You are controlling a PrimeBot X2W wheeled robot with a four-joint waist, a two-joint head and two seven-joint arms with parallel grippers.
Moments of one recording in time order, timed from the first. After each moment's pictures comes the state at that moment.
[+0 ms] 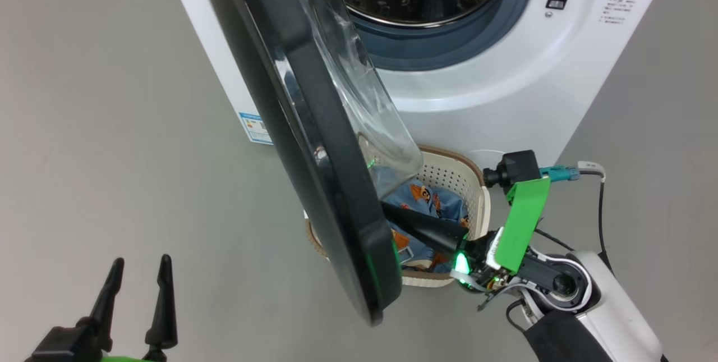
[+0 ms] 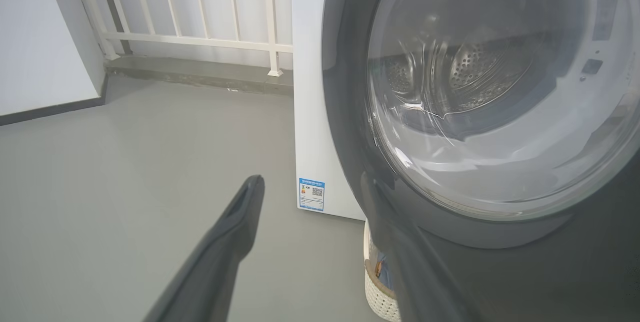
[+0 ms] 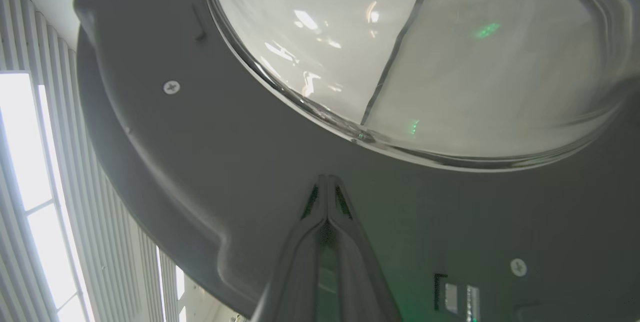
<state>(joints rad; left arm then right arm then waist) 0.02 0.04 0.10 0.10 -0.19 -0.13 -0.26 -0.42 -0.08 0.30 0.23 1.63 0.12 0.74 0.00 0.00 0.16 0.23</state>
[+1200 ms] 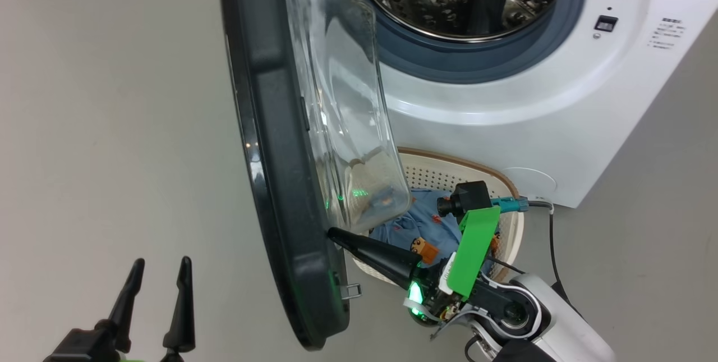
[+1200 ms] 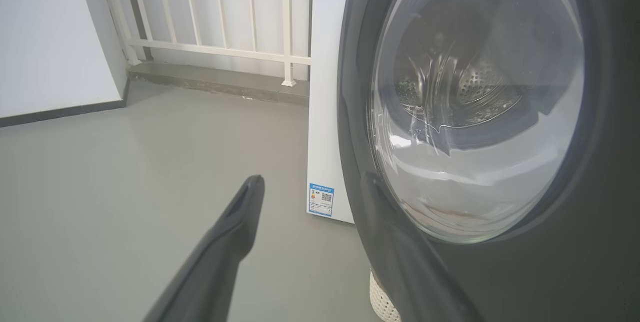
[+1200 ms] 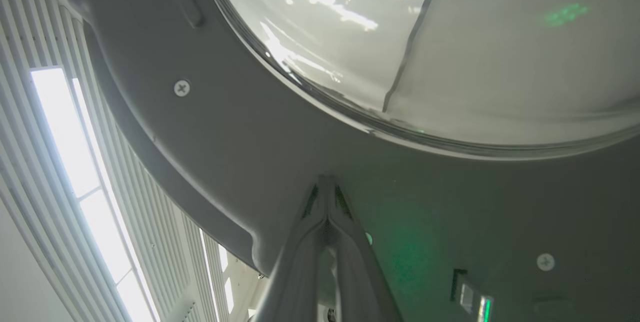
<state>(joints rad) 0.04 0.04 0.04 0.06 -0.21 -0.12 -0.26 -0.43 -0.08 0.55 0.26 1.79 0.12 0.53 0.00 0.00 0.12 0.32</state>
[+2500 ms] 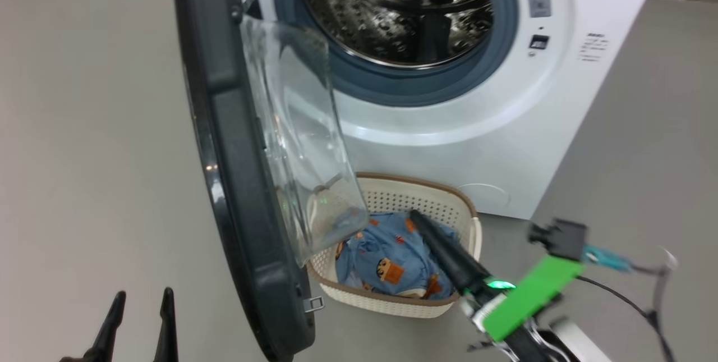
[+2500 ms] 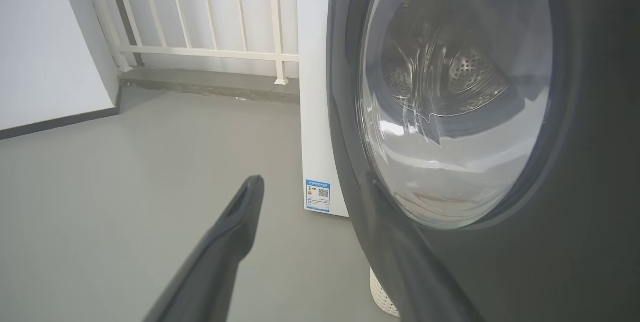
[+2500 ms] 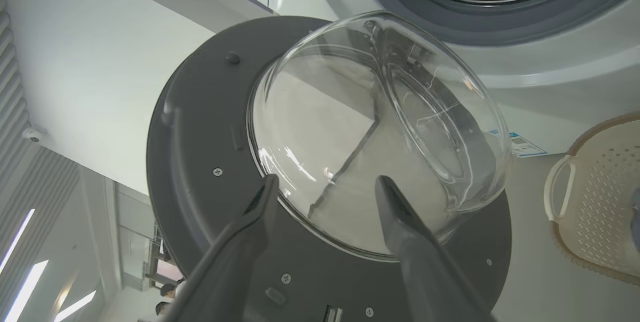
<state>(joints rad) 0.11 0.04 0.09 0.07 -0.16 -0.09 -0.26 -0.27 -0.20 0.55 0.09 1.41 0.12 0.01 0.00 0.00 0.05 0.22</state>
